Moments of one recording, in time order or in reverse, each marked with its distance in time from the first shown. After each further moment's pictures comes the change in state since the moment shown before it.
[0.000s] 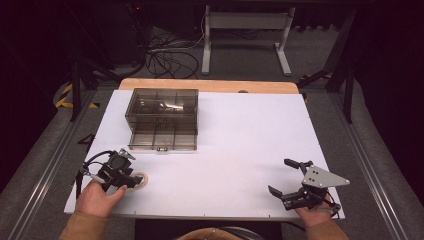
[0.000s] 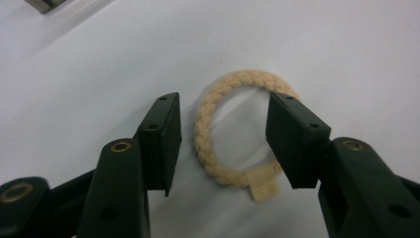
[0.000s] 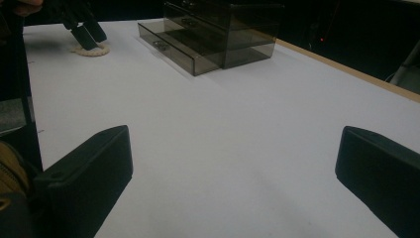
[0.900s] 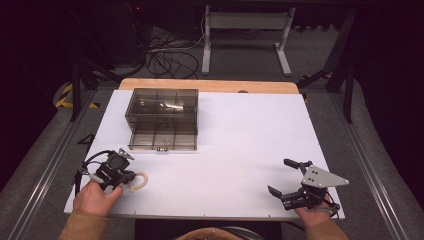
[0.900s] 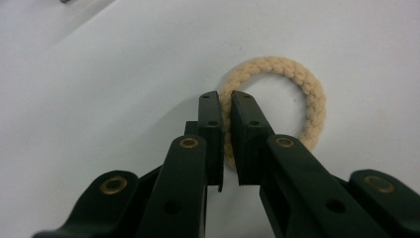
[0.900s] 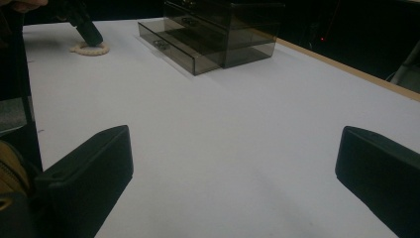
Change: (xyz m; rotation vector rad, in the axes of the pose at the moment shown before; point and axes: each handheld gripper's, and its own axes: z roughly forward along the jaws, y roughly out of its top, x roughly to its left) left arm 0.002 -0.001 -0.002 0.027 0.044 0.011; right arm 0.000 0.000 0.001 0.002 0.001 -0.001
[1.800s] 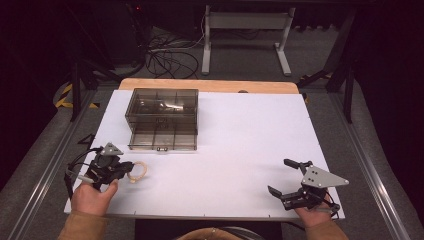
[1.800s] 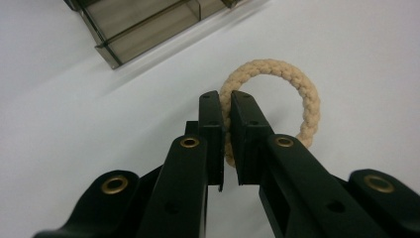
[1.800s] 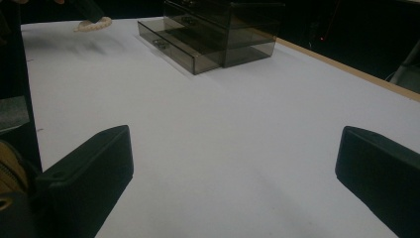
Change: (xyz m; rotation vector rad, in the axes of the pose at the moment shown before) left arm 0.006 -0.009 -0.029 -0.275 -0.022 -0.050; right arm 0.000 0.000 0.000 0.002 -0.001 -0.005
